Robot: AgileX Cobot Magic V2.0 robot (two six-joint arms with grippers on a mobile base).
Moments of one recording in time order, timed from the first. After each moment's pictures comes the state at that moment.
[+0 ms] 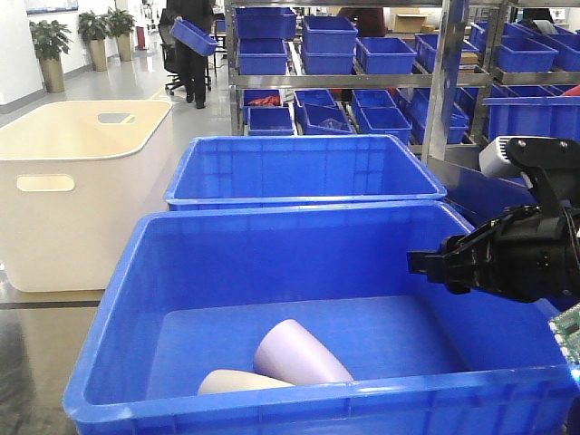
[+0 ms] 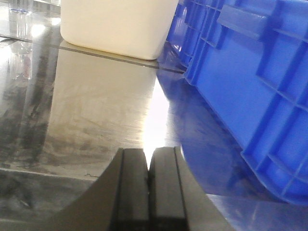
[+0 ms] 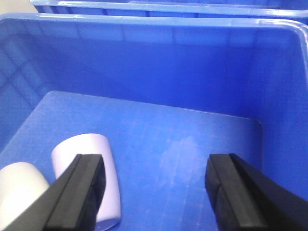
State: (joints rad) left arm -0.02 -0.01 0.03 -0.11 0.17 -0.20; right arm 0.19 1.29 -1.21 0.49 0.57 -0.36
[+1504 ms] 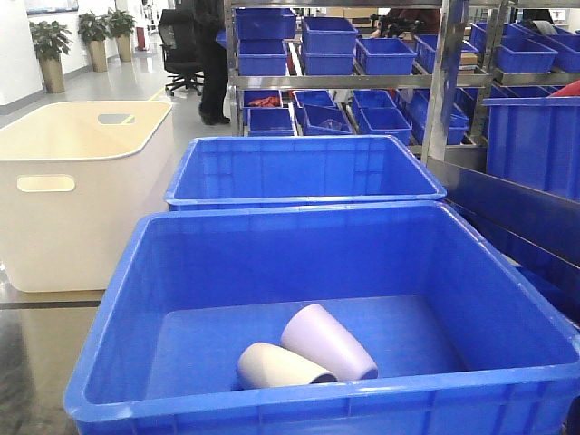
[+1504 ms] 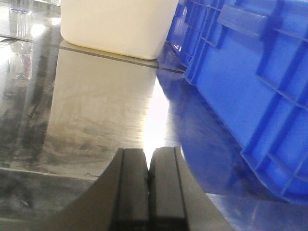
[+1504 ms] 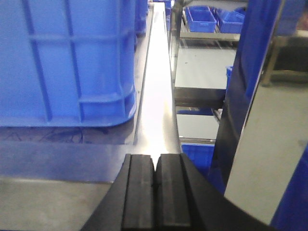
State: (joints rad) left arm -0.02 -0.01 0.03 -0.11 0.17 -0.20; right arm 0.10 -0.01 0.03 -0.17 0.27 0.16
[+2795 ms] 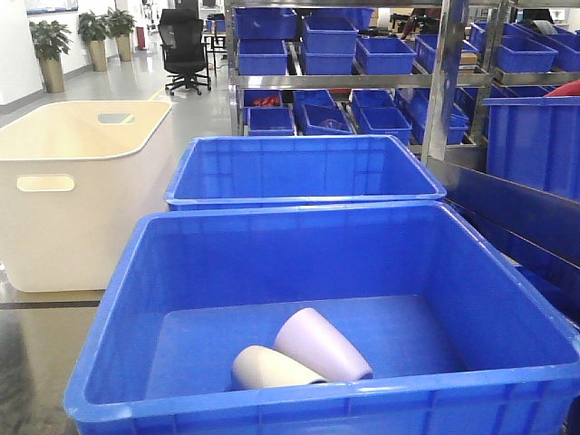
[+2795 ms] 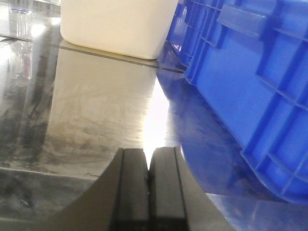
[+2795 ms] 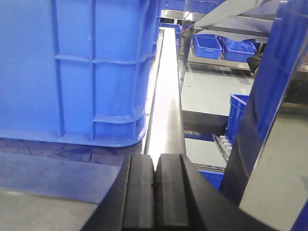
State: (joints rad) left arm -0.02 -0.01 0.03 -0.11 0.17 -0.20; right arm 0.10 -0.01 0.03 -0.07 0.19 -0.02
